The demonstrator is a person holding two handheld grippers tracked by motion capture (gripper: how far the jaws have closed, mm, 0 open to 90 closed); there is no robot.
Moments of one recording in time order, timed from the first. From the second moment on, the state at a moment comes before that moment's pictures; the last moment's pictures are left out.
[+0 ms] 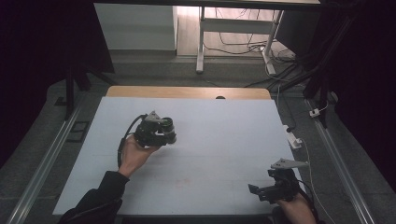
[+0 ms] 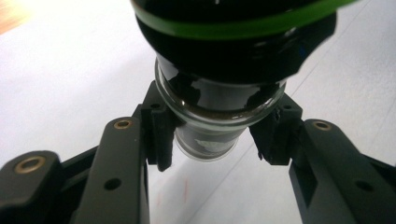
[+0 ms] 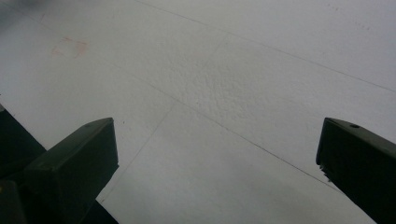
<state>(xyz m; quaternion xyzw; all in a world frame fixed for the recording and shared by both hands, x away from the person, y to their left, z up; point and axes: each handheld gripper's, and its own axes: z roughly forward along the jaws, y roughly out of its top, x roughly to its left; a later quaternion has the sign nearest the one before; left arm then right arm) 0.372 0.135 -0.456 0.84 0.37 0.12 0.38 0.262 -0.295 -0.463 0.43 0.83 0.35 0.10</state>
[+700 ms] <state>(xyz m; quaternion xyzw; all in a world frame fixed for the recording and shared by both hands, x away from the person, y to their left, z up) 0.403 0.079 -0.478 0.85 0.35 0.11 0.36 0.261 -0.295 -0.464 0.43 0.83 0.35 0.10</state>
